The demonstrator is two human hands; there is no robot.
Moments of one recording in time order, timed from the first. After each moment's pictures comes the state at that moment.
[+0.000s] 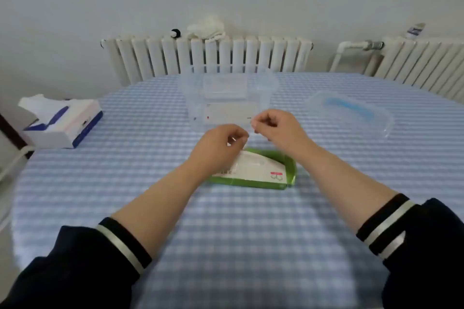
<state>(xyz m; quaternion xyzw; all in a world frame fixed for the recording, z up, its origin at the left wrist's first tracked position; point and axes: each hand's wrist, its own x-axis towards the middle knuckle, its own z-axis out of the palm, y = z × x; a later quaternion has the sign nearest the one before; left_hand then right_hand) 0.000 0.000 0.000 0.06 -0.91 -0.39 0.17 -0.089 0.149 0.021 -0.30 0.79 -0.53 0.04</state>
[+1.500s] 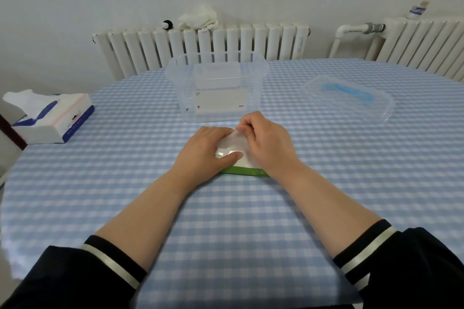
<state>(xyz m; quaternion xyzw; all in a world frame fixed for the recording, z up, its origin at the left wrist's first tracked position) 0.019 -0.003 -0.040 0.00 -0.95 -0.25 0.20 -0.049 0.154 -0.020 -0.39 0.81 -0.40 -0.19</state>
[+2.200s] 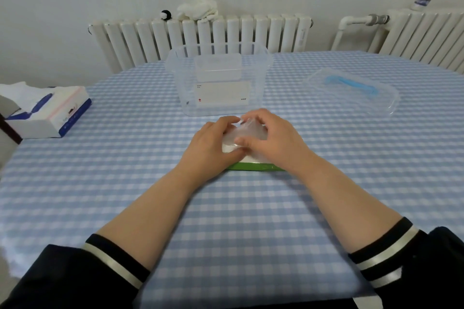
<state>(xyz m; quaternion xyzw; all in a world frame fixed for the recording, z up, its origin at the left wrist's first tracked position) 0.021 0.009 -0.035 0.03 -0.93 -0.33 0.19 -0.056 0.167 -0.018 -0.35 0.83 -0.44 0.01</state>
